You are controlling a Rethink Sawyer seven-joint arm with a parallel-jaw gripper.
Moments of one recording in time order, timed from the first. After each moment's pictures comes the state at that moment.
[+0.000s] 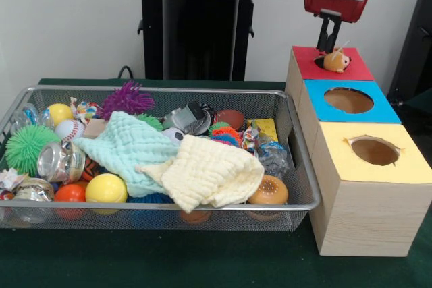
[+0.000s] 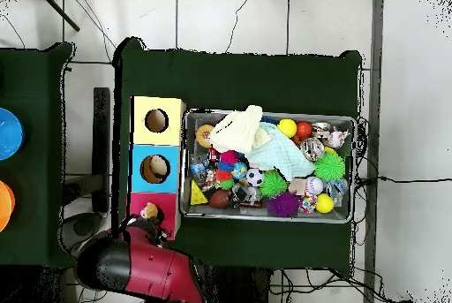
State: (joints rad) arm 0.36 -0.79 -0.28 2.12 0.43 0.29 1.93
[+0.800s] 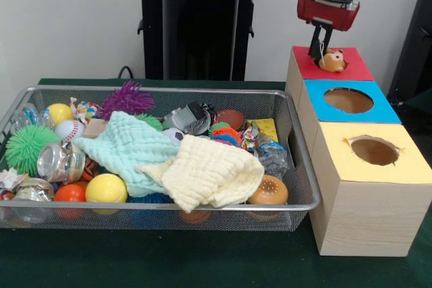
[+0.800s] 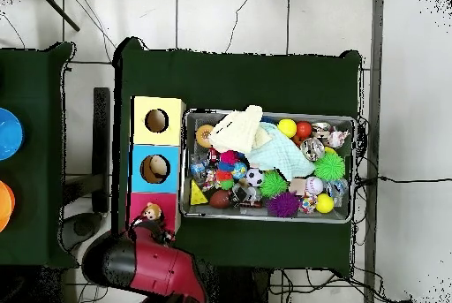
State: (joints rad) arm 0.36 -0.74 -0.28 2.12 0.43 0.27 1.93
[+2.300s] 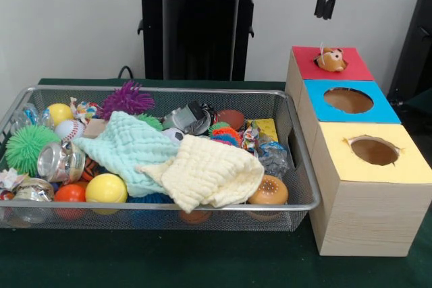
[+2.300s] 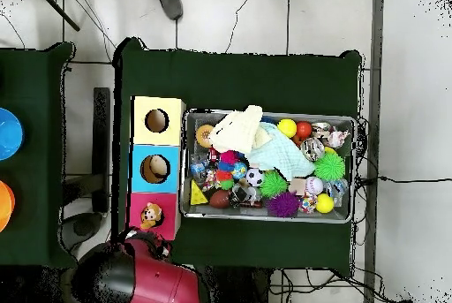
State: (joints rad) arm 0.39 -0.91 -0.38 2.12 0.43 0.50 1.93
